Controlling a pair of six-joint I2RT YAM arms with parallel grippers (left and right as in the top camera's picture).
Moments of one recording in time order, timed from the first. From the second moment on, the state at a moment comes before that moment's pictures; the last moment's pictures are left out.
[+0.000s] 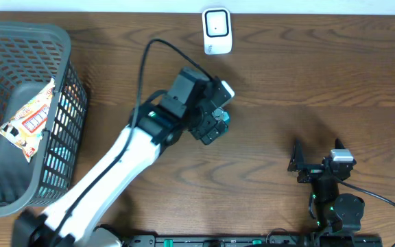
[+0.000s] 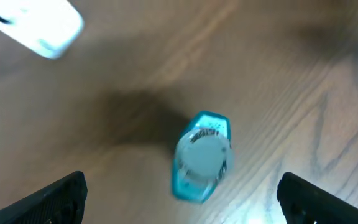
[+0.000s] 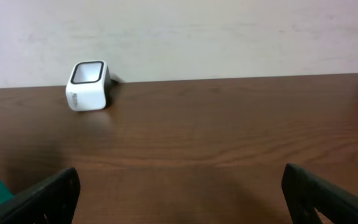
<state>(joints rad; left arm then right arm) -0.60 1.46 1.22 -0.63 0.14 0.29 -0.01 0.01 0.01 -0.07 -0.03 0.07</state>
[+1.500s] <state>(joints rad) 0.48 1.56 1.54 -0.99 -0.14 -0.73 -0.01 0.01 0.01 -0.07 -0.03 0.07</state>
